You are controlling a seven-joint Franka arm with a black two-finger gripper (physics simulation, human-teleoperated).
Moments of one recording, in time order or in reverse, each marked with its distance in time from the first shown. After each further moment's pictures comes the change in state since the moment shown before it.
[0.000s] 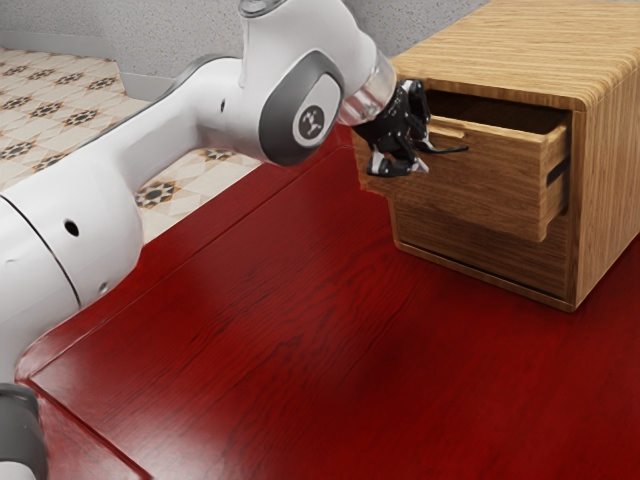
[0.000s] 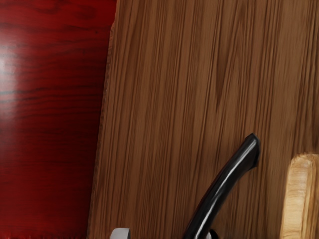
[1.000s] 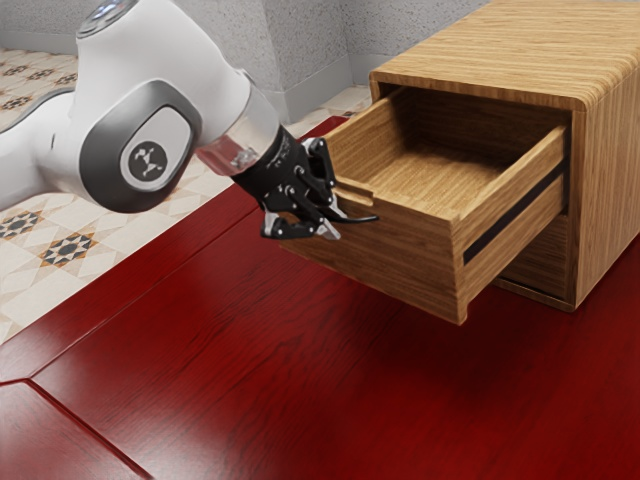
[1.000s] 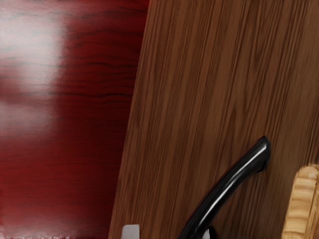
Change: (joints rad) arm -0.028 -0.535 -0.006 -0.608 0.003 -0.033 -0.041
